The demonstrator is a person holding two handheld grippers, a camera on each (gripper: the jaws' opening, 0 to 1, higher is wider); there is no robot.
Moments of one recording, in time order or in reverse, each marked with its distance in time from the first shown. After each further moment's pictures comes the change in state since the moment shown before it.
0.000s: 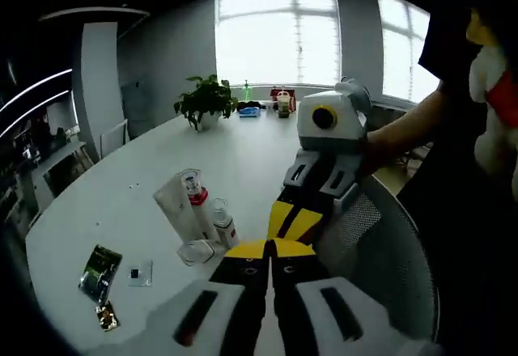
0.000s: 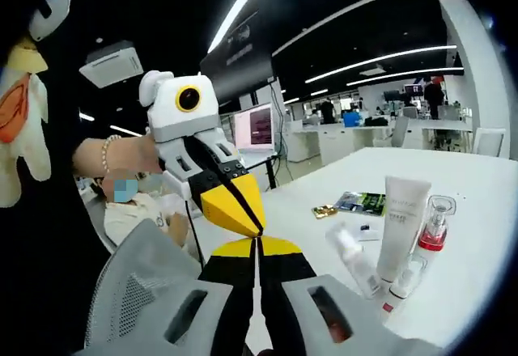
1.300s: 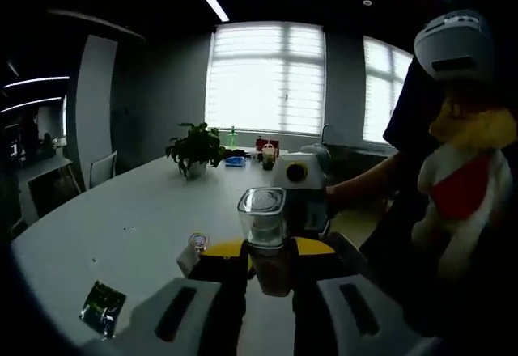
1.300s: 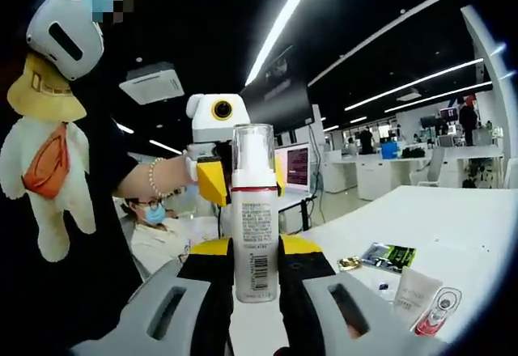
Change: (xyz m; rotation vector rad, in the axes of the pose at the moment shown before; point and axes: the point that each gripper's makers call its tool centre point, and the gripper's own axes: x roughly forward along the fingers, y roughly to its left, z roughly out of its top) left arm -0.067 0.024 0.093 -0.049 -0.238 -0.116; right arm 0.005 0.022 0.103 -0.099 -0.163 0.206
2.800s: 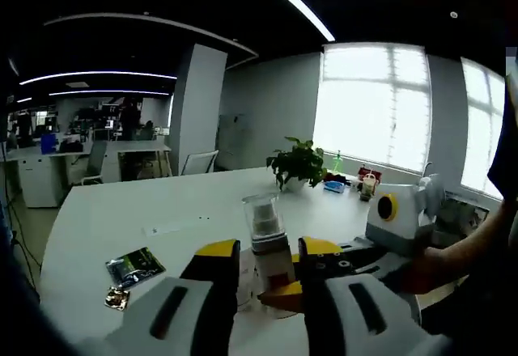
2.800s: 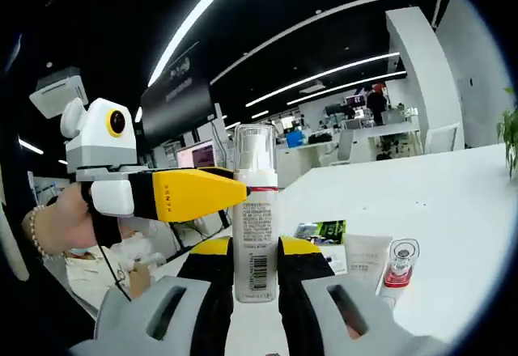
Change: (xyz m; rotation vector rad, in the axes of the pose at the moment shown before) left arm 0.004 0.044 -0.002 -0.189 -0.176 0.523; right arm -0.013 -0.057 -0.016 0.163 -0.003 -0.477
